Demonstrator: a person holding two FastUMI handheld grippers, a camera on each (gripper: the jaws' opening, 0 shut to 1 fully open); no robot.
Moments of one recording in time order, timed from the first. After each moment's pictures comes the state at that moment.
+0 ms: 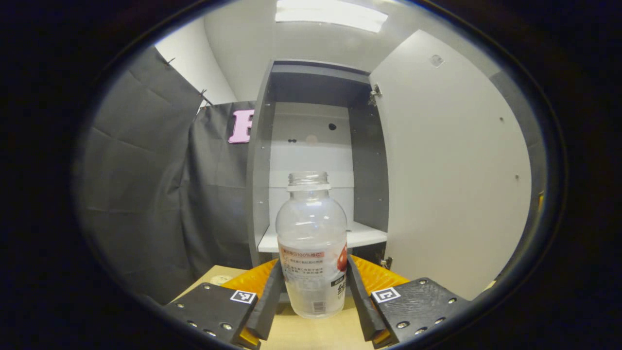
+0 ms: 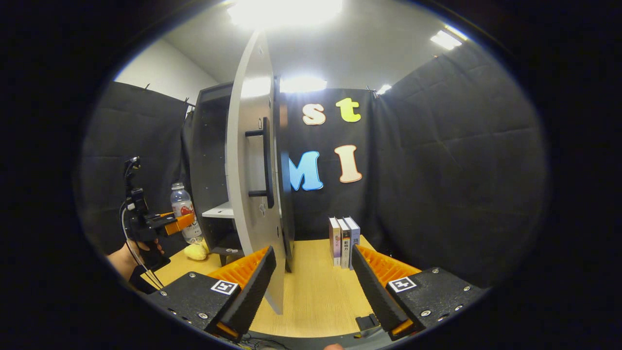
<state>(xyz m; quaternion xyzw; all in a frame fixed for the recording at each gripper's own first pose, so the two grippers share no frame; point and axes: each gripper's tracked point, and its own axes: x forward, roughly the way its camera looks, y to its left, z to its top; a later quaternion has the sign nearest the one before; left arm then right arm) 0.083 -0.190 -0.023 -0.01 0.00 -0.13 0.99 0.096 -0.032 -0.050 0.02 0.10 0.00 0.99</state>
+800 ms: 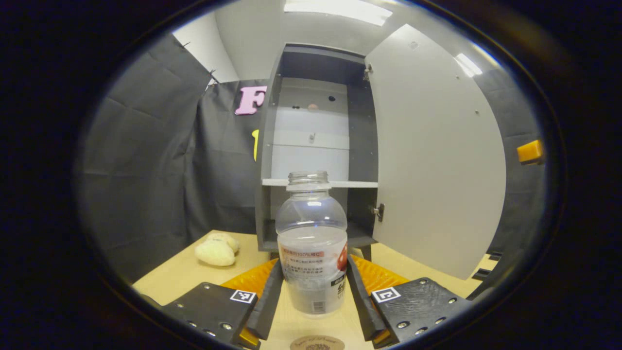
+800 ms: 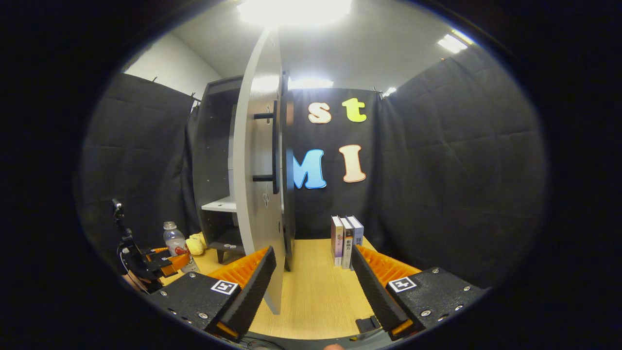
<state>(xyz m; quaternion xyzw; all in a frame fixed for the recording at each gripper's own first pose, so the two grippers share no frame) 0.003 -0.180 -0.172 -0.03 0.06 -0.14 0.99 0.108 -0.020 -0.074 0.00 0.10 0.01 1.00</state>
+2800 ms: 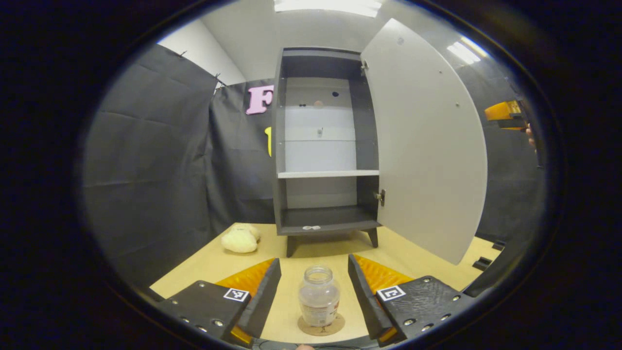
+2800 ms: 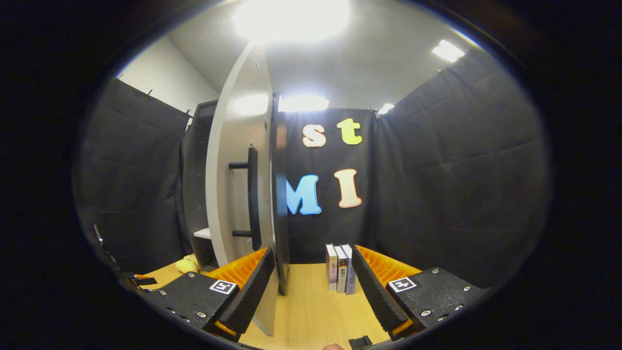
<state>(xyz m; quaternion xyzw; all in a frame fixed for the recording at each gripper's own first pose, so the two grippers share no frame) -0.083 -0.157 -0.123 0.01 0.08 -0.09 0.99 0.153 -0.055 0.009 0.01 0.02 -0.02 1.00</state>
